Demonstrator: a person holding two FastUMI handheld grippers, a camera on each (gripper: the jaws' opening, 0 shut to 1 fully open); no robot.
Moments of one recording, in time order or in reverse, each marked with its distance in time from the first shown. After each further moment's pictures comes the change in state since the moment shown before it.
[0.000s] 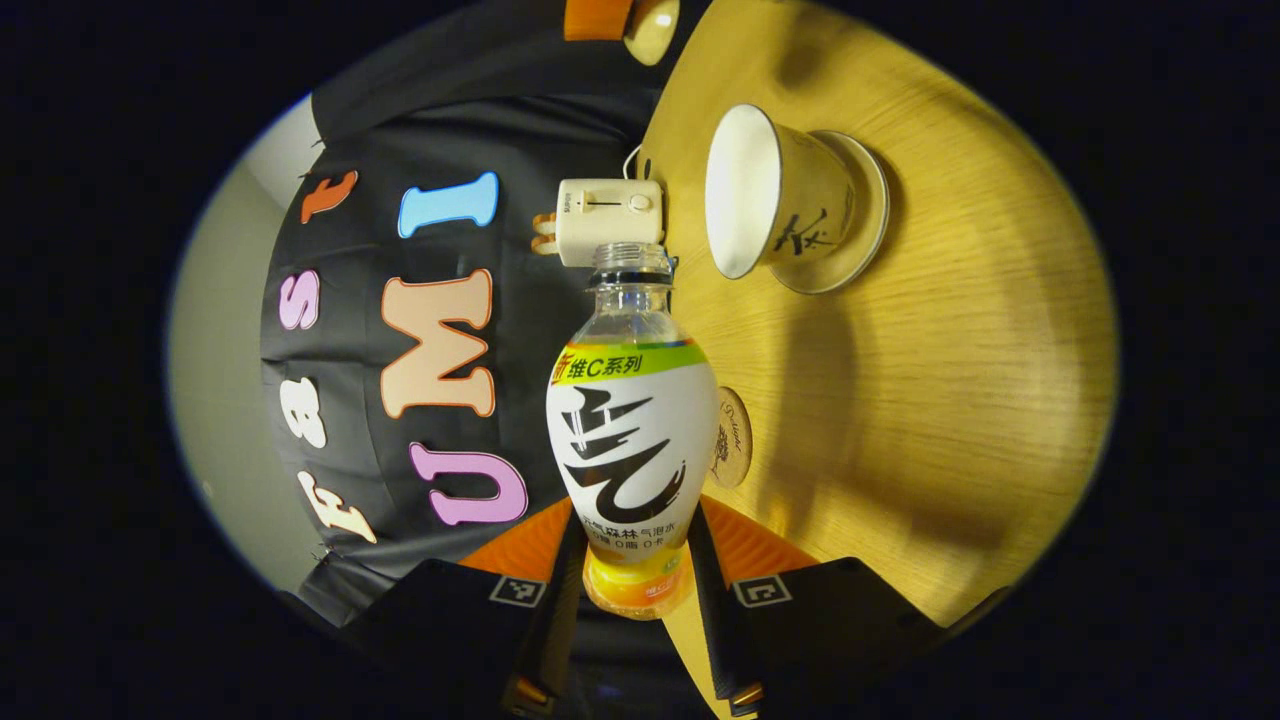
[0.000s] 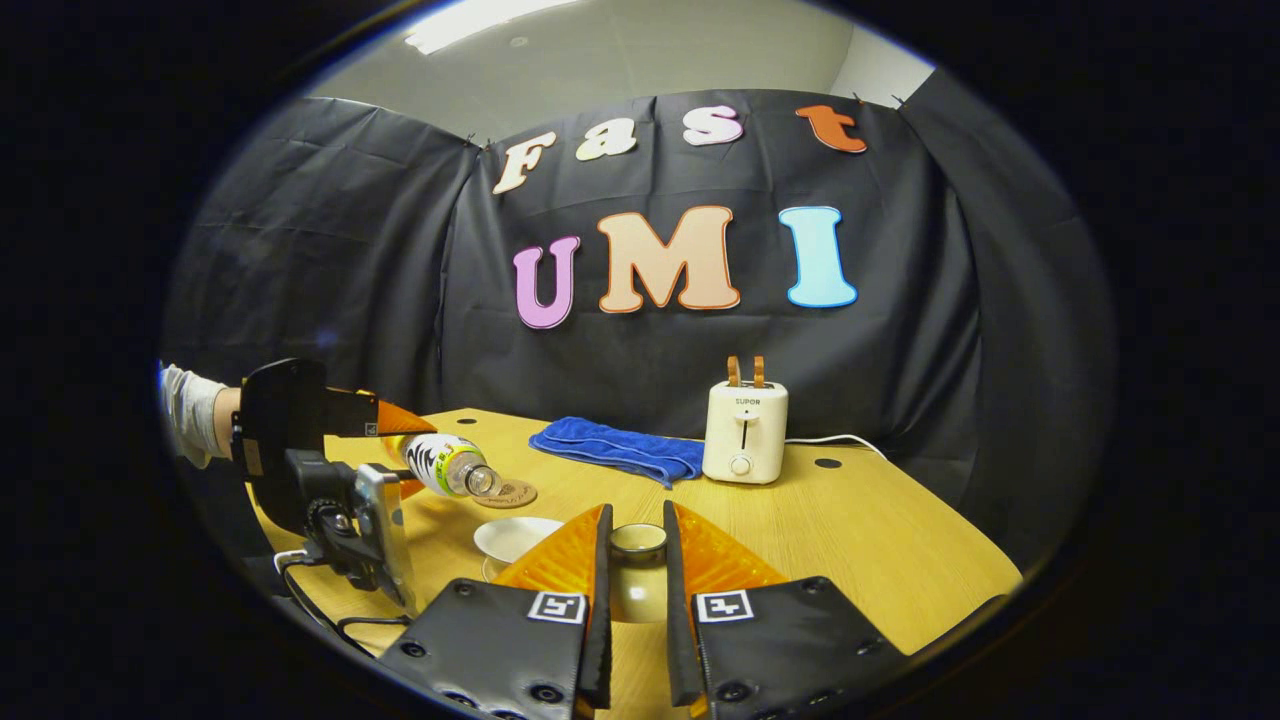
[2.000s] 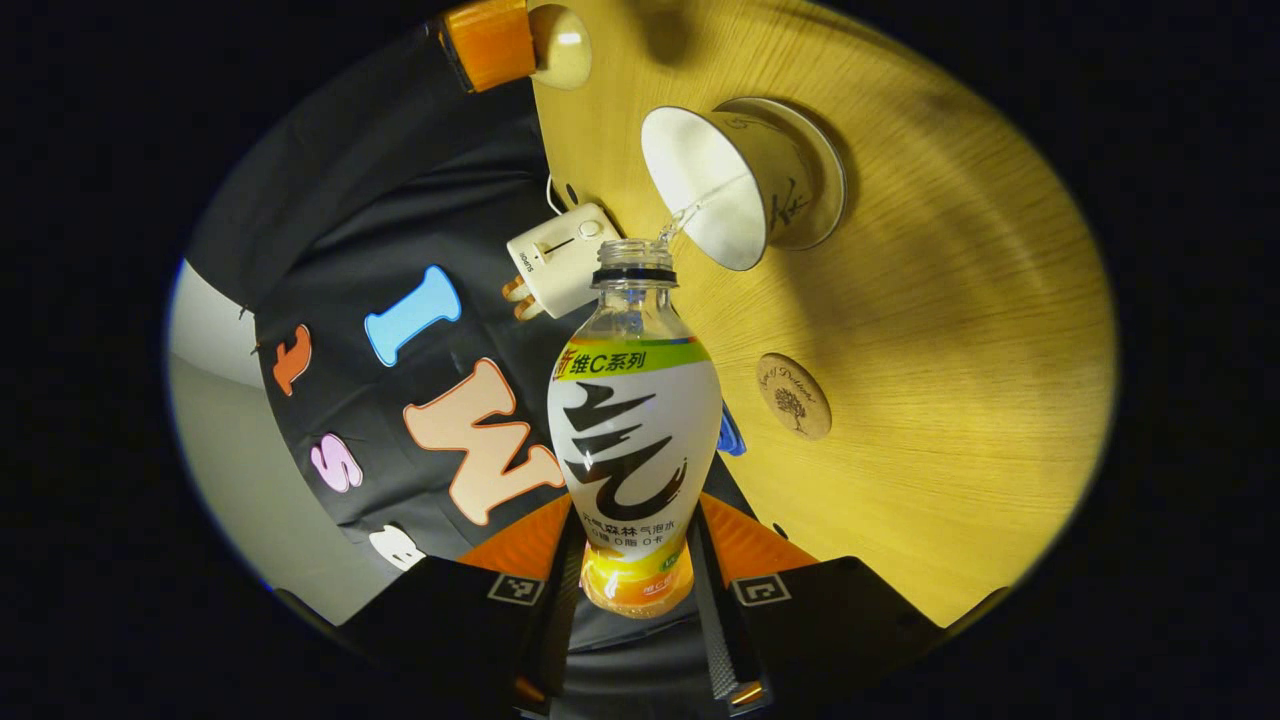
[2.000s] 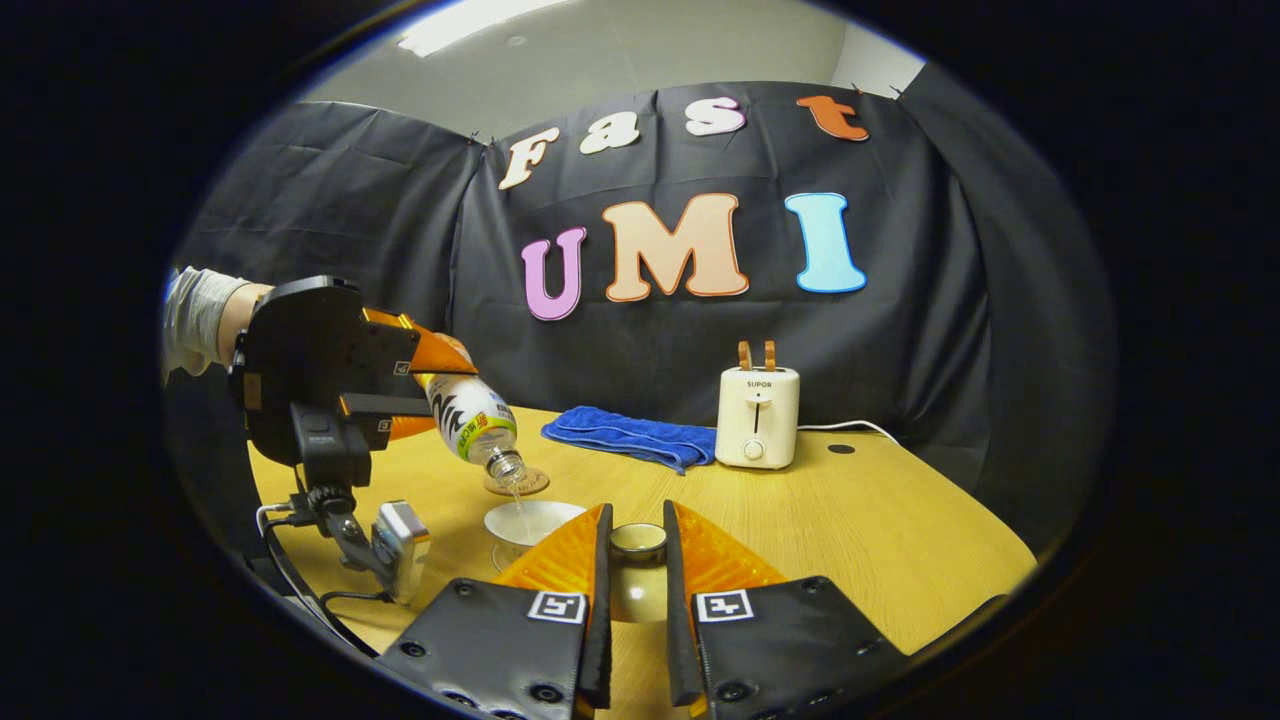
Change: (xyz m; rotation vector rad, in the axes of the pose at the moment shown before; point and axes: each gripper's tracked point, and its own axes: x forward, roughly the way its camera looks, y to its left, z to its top) left arm -0.006 0.072 0.022 0.505 -0.011 0.057; right arm 0.002 0.006 -0.021 0.018 0.020 0.037
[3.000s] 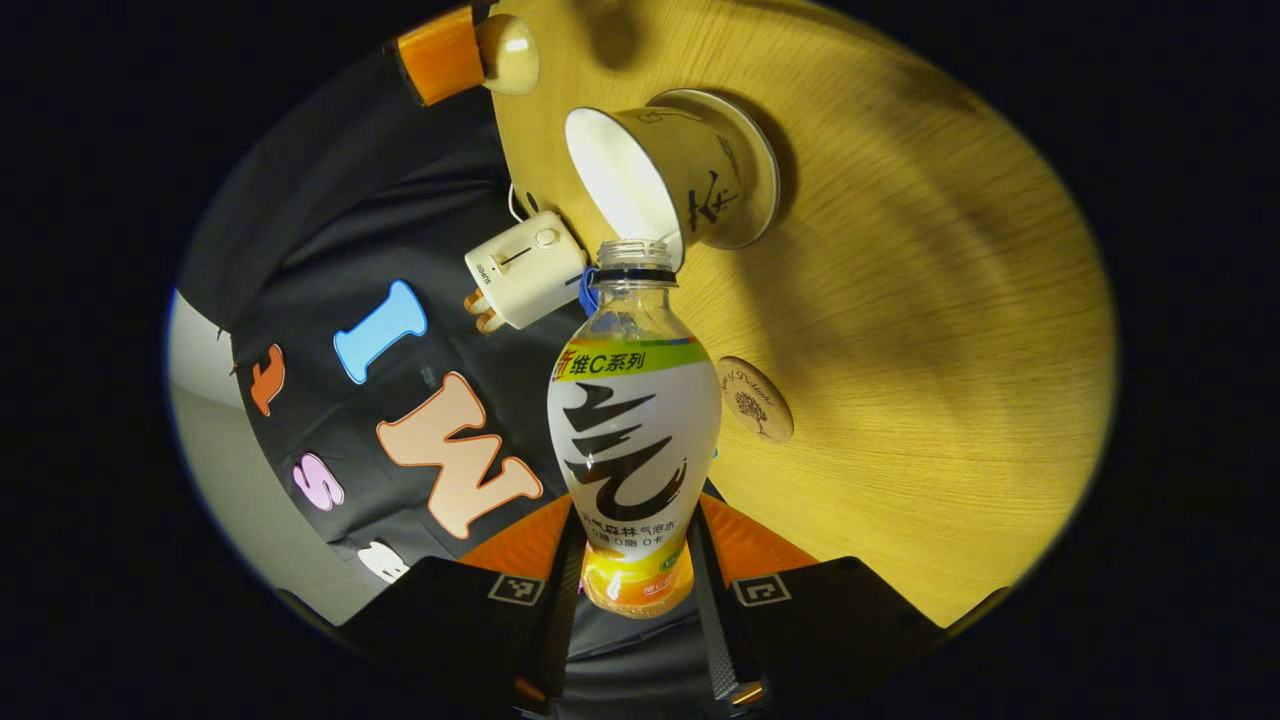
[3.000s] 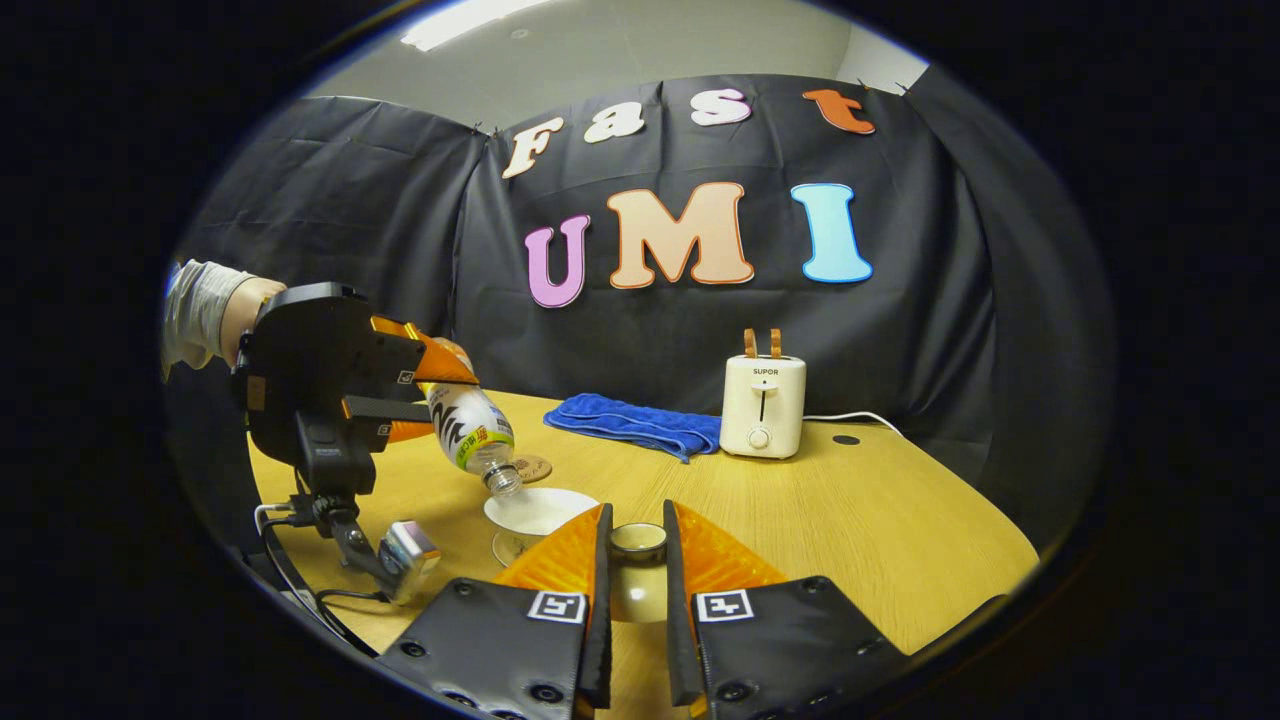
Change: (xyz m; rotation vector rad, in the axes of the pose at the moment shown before) left arm 0.008 -0.033 0.008 0.051 -0.010 -0.094; right arm 0.004 0.001 -0.012 -0.008 0.030 0.003
